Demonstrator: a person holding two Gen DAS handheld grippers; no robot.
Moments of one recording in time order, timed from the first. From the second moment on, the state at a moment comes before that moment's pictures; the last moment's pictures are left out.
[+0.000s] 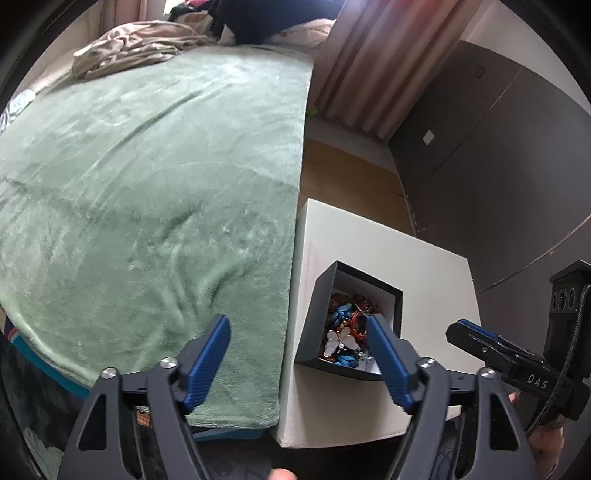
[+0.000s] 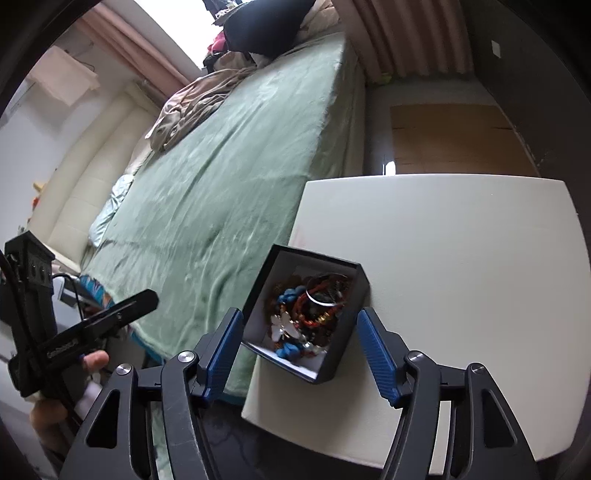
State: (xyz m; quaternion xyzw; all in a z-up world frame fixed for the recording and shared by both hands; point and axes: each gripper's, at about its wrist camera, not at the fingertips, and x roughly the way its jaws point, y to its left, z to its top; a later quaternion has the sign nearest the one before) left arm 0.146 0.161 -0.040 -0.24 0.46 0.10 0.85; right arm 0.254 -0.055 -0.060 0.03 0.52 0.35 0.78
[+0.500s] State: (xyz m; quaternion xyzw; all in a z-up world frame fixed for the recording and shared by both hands) left arm 0.127 0.113 -0.011 -0.19 0.43 0.05 0.88; right arm 0.226 -0.122 -0.032 0.04 0.50 0.31 0.81
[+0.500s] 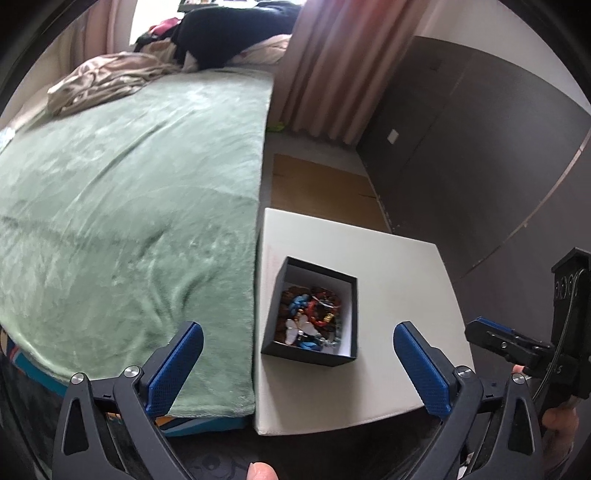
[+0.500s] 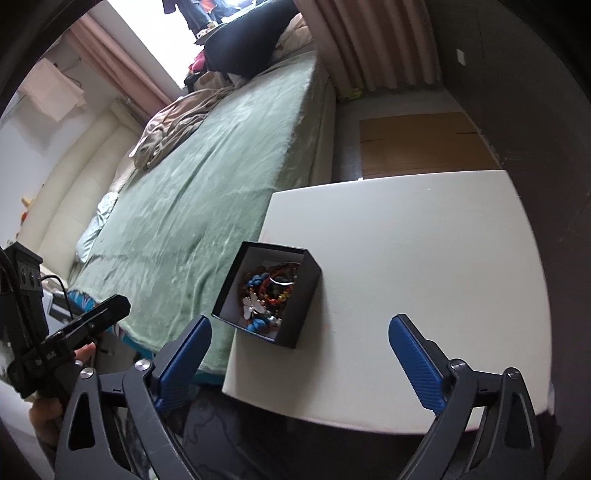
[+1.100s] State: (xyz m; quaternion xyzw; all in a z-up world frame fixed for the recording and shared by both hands) left arm 0.077 0.045 0.037 -0.11 0.36 0.02 0.93; right arm 0.167 -0.195 0.004 0.04 0.44 0.26 0.86
